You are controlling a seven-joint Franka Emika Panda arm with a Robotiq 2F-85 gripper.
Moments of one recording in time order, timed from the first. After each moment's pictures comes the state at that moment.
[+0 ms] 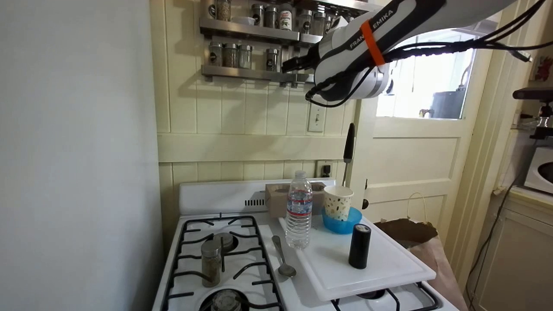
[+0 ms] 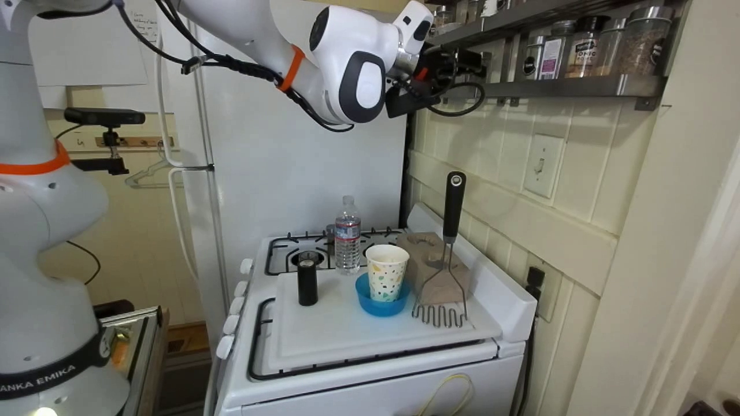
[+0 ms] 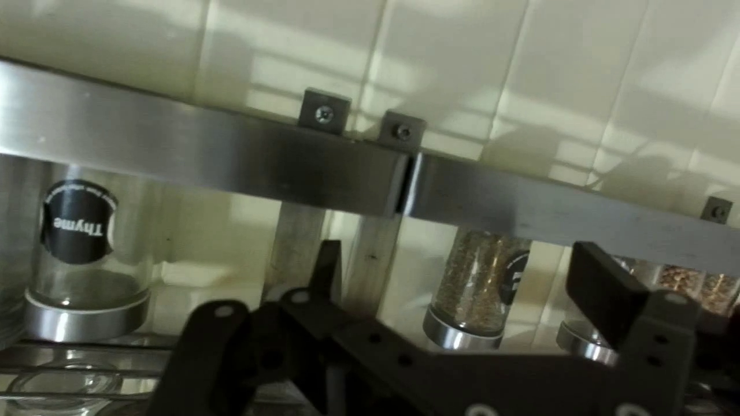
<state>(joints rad) -0.44 0.09 0.43 -2.05 -0.16 3.56 -0.17</state>
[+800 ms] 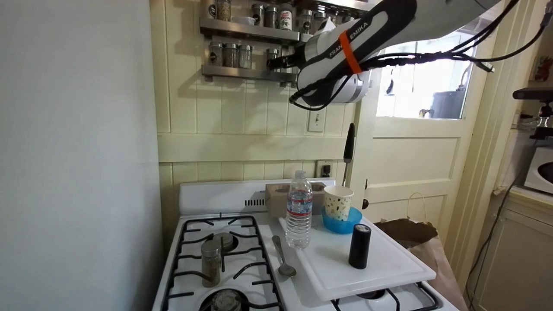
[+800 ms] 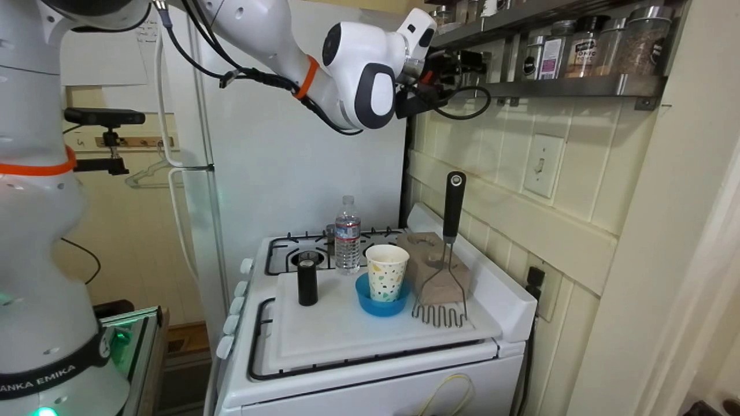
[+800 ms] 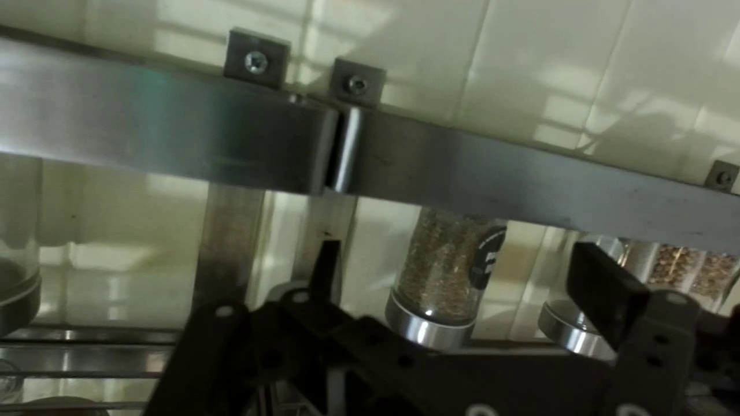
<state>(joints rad) -0.10 0.19 0.13 -1.93 -0.14 3.64 -0.16</state>
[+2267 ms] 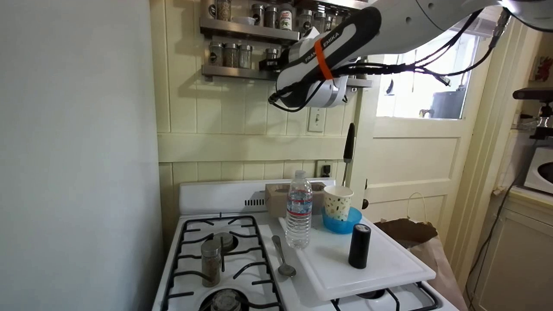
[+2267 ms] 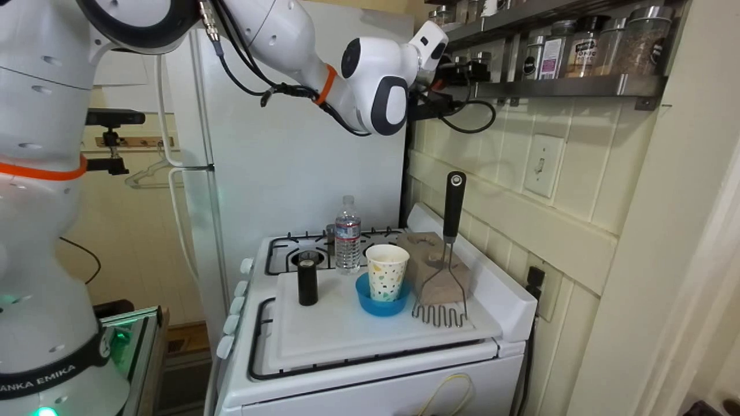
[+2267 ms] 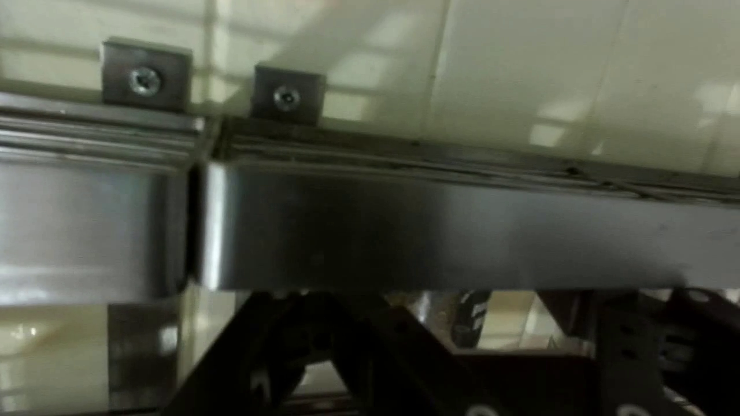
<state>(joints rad) -0.01 0.34 0.09 -1.75 -0.05 3.64 -0.17</state>
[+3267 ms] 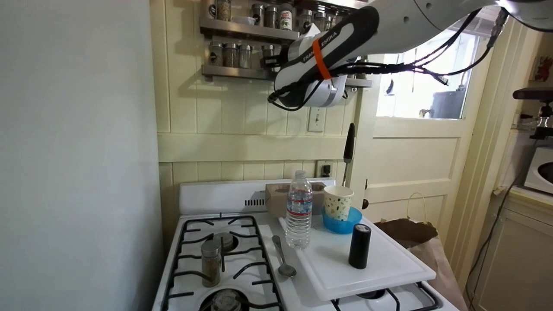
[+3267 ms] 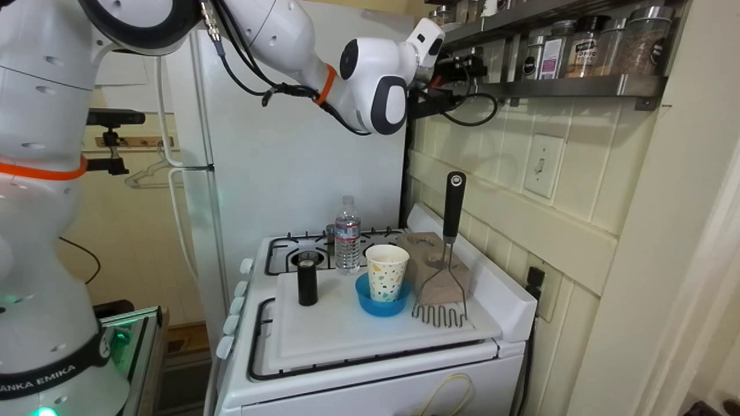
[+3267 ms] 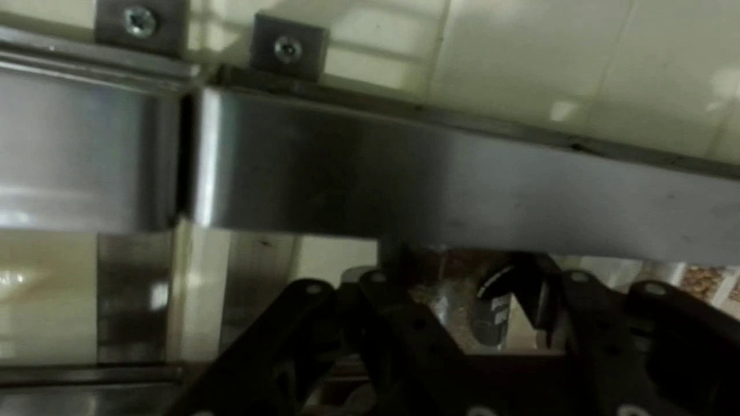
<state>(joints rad) 0.02 0.34 0.06 -1.74 -0.04 3.68 -0.22</state>
